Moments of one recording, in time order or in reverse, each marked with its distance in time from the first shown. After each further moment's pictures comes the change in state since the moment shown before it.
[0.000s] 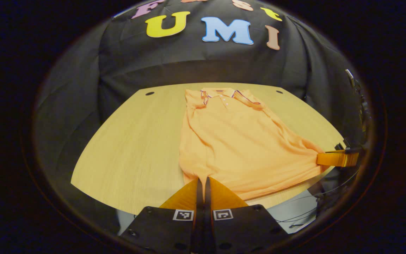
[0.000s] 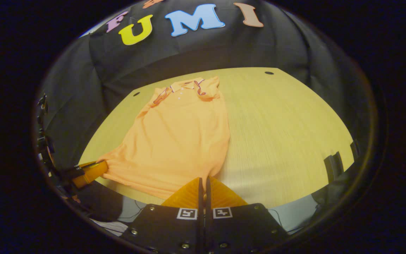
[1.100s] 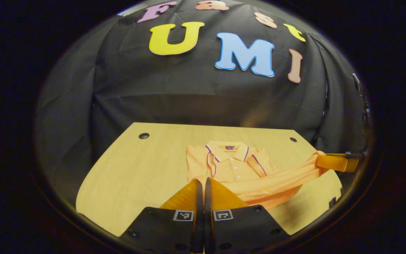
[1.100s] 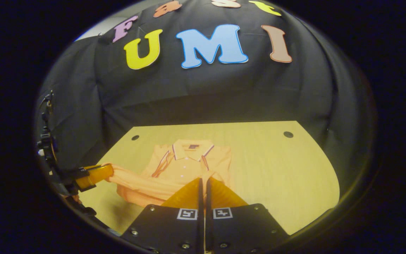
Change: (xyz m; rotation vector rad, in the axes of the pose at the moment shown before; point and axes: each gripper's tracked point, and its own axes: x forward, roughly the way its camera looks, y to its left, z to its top) left arm 0.131 0.018 0.225 -0.065 -0.182 -0.028; right arm 0.086 0.016 0.239 -0.116 -0.241 -0.025
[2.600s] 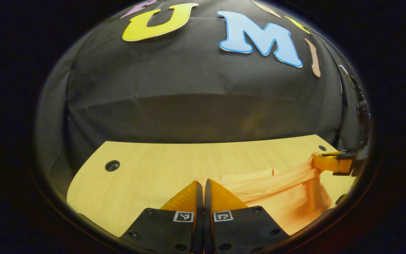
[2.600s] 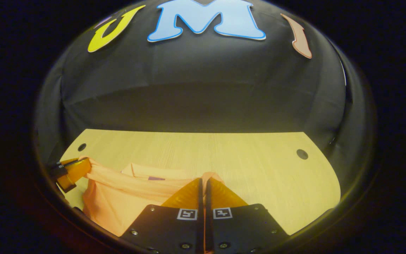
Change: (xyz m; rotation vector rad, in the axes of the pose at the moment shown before) left arm 0.276 0.031 0.055 0.052 -0.049 -0.037; right arm 0.248 -0.050 0.041 -0.031 0.047 -0.196
